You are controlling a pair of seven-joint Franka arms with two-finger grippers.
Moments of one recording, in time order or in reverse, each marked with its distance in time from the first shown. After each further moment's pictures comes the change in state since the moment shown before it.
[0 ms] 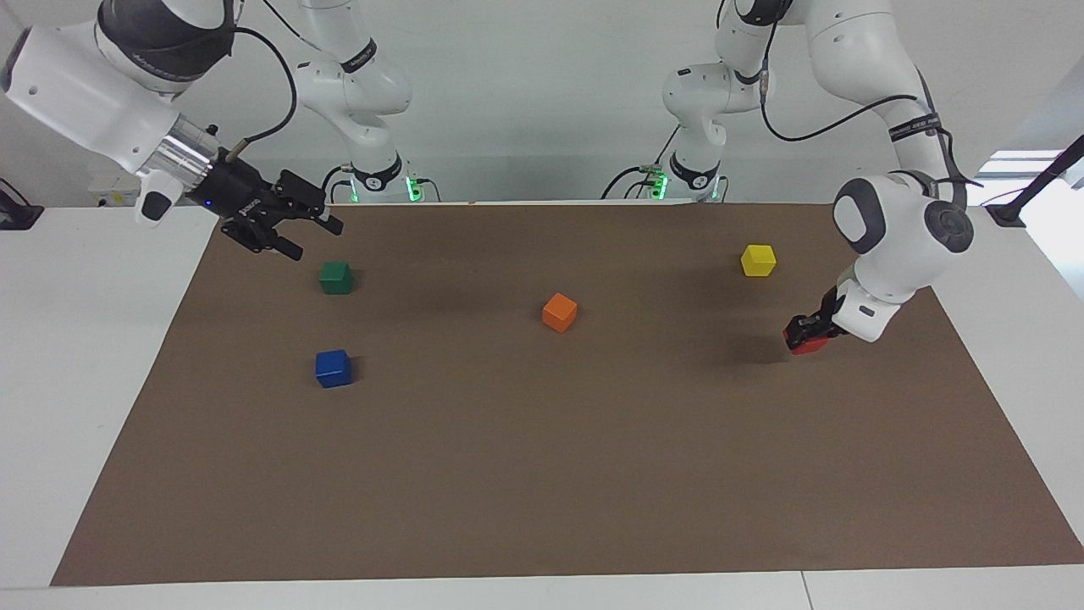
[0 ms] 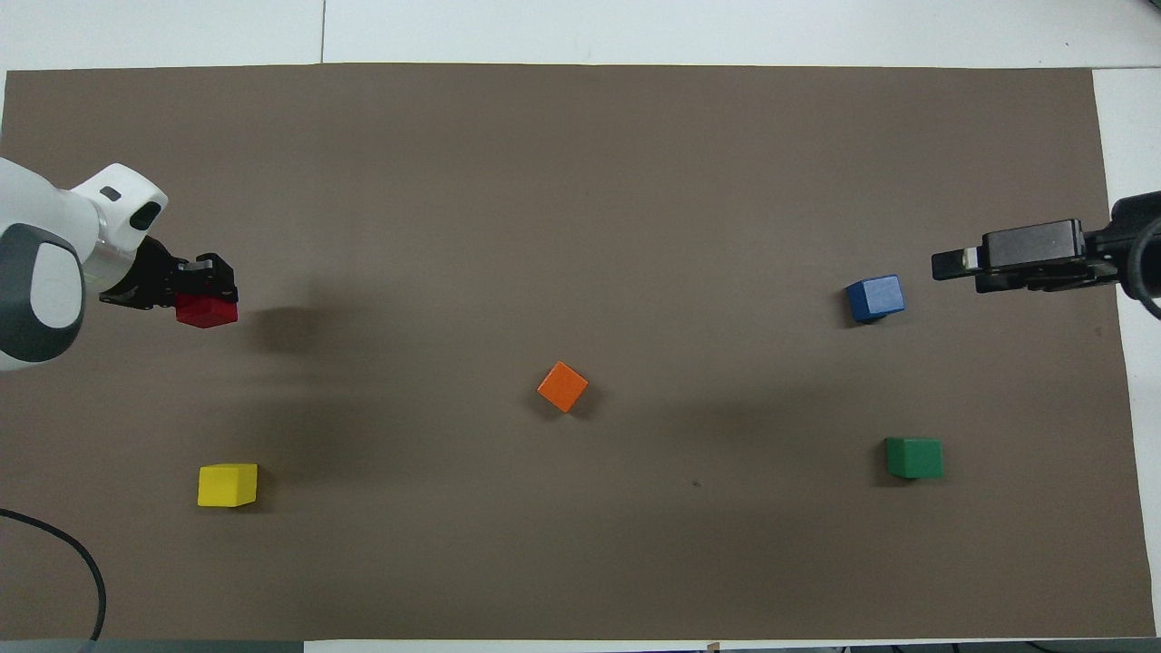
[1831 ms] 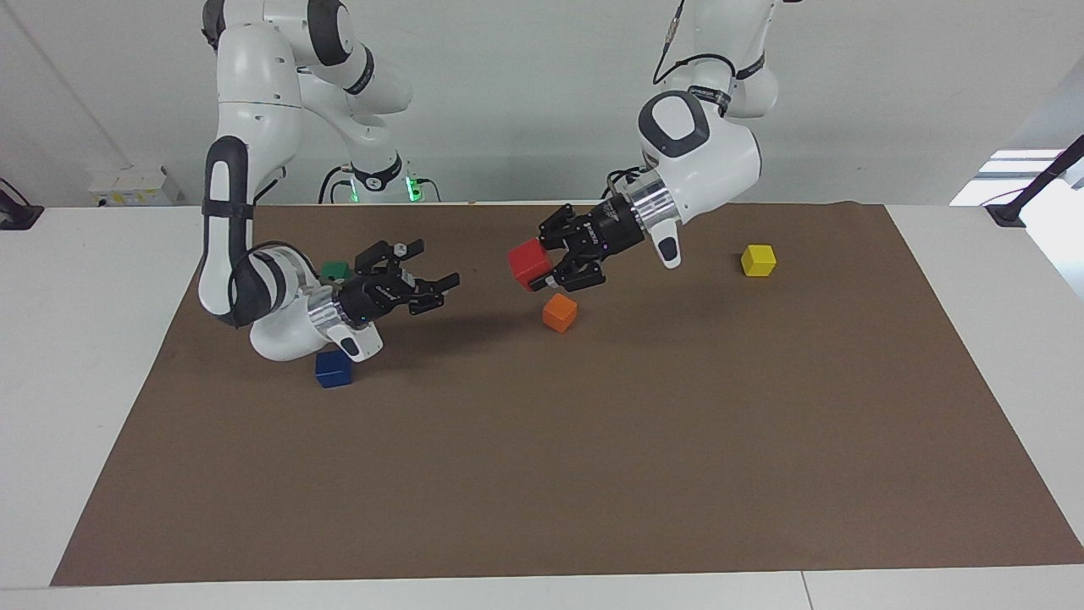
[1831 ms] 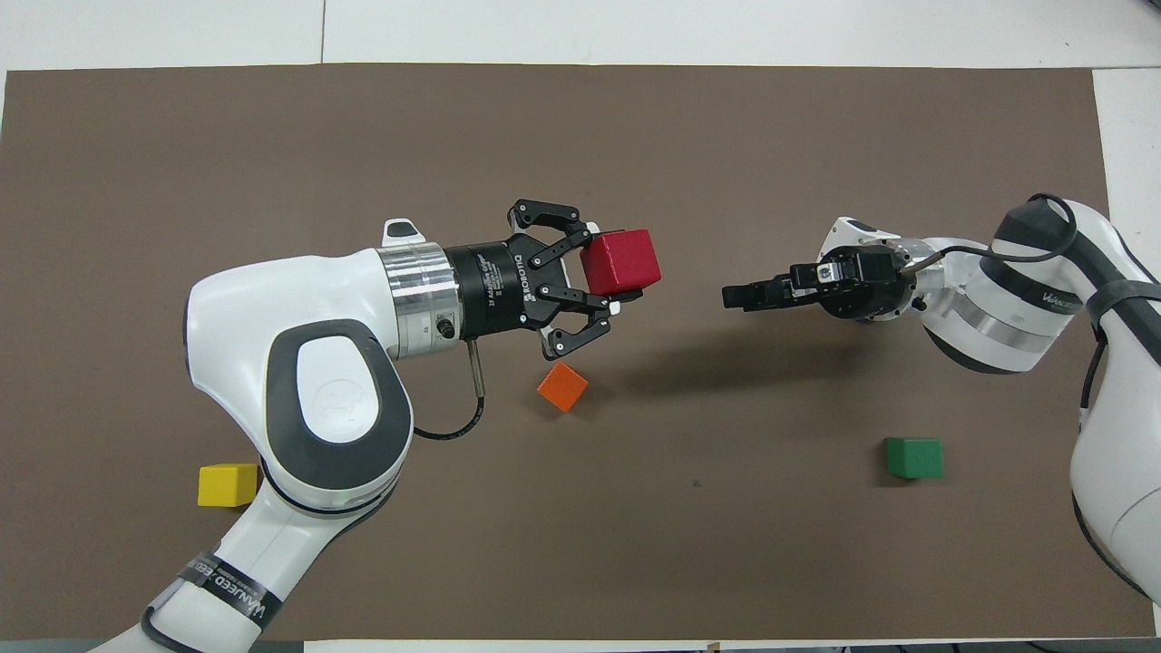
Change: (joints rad) left arm -0.400 -0.158 -0.246 -0.136 -1.289 0.504 -1.258; right arm 0.101 0.472 0.025 -0.193 0.965 -0.483 -0.535
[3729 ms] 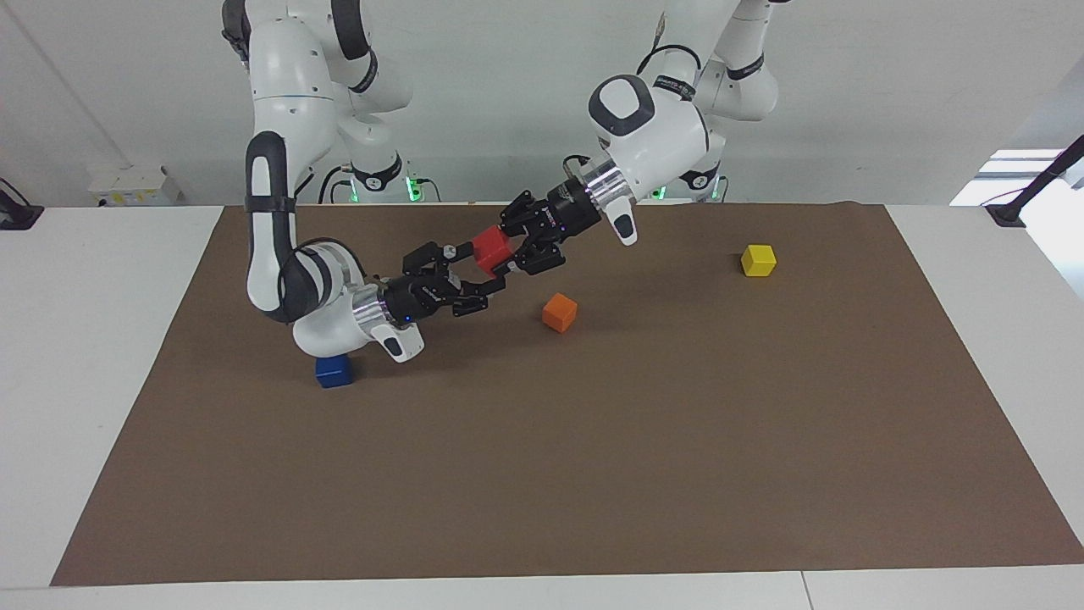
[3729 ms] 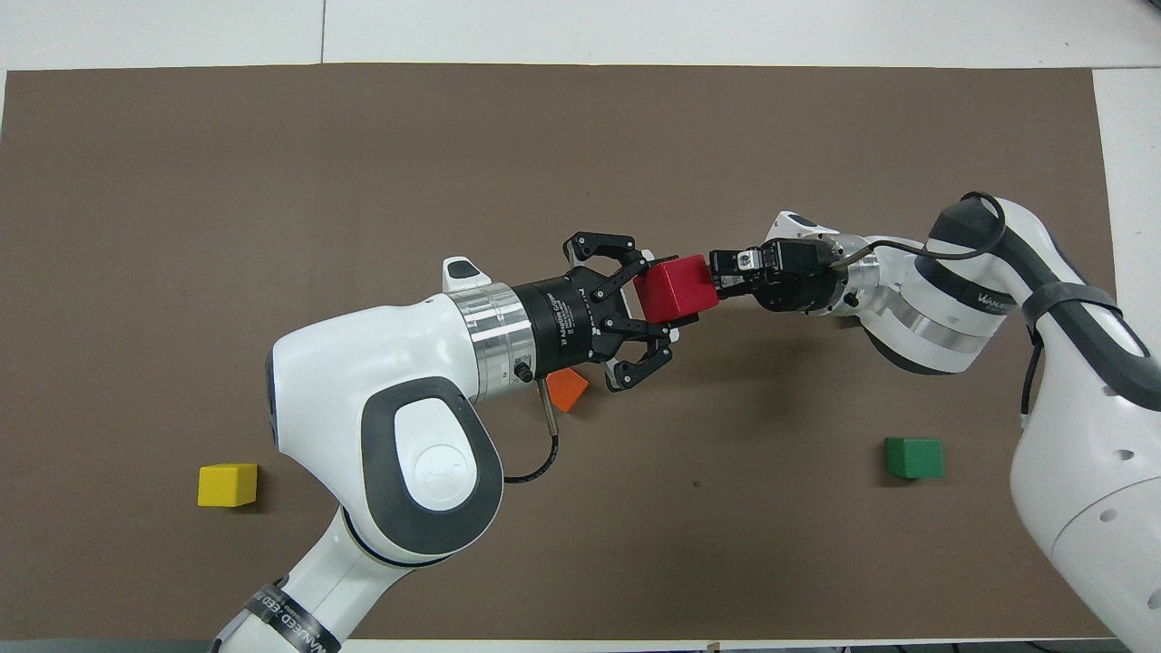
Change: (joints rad) left arm -0.136 0.002 0.006 0.001 -0.003 0.179 -0.059; right arm 0.132 -0.012 0.002 0.007 0.119 0.119 -0.003
